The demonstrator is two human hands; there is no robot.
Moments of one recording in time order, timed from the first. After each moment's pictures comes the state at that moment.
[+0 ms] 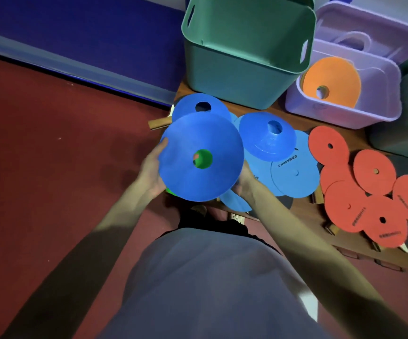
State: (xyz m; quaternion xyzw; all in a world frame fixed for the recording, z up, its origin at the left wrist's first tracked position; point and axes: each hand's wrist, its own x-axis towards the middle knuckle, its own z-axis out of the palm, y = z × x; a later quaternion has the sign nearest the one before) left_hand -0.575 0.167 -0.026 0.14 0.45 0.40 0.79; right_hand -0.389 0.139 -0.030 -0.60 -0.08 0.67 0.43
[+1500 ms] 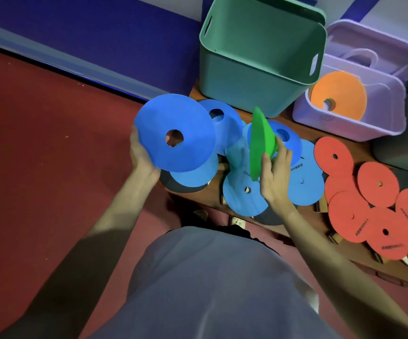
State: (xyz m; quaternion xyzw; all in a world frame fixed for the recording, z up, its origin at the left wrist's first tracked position) left_hand -0.603 0.196 -0.035 0.08 0.48 0.60 0.64; right_hand -0.342 0.109 -0.021 -0.75 -0.50 0.21 0.37
